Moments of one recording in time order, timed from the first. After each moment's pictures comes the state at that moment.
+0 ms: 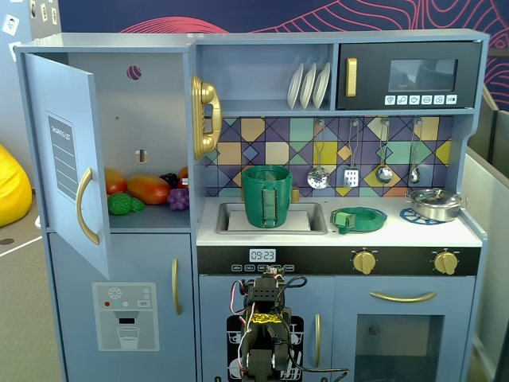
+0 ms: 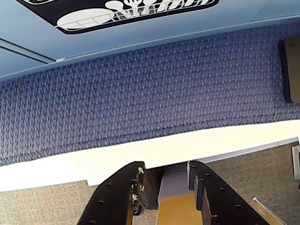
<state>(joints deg) 2.1 182.8 172.0 77.5 -87.0</state>
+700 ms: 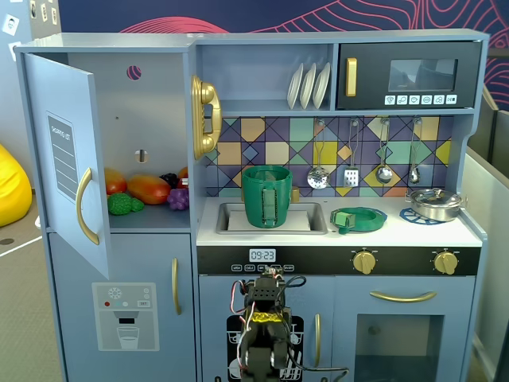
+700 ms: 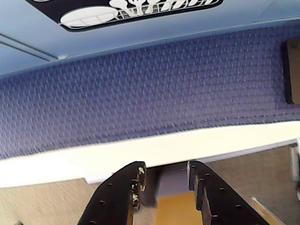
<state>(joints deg) 4.0 181.0 171.0 72.8 -90.4</state>
